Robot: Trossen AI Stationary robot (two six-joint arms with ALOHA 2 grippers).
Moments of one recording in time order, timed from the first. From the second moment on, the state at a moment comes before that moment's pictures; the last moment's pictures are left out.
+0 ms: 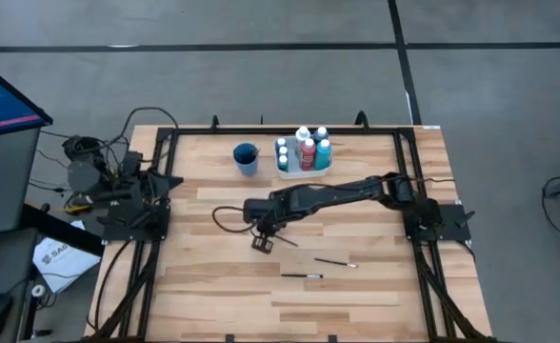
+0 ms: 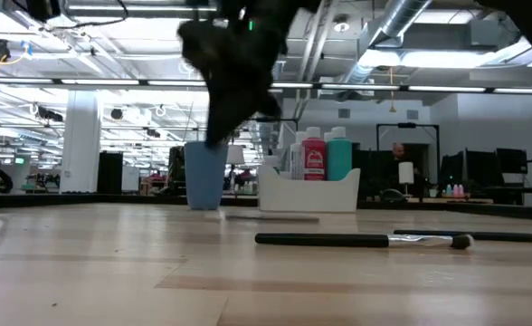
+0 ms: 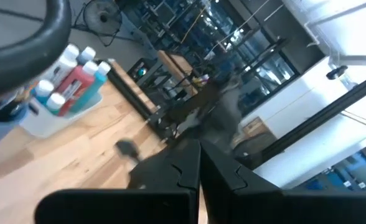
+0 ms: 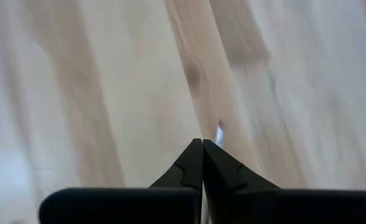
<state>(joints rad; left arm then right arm) -0.81 0.32 0.76 -0.51 -1.02 -0.89 0.11 2.24 1.95 -0.85 0.05 0.39</state>
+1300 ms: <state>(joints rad) -0.81 0.31 0.26 -0.50 -1.04 -1.73 0.00 2.38 2.02 -1.06 0.01 0.23</state>
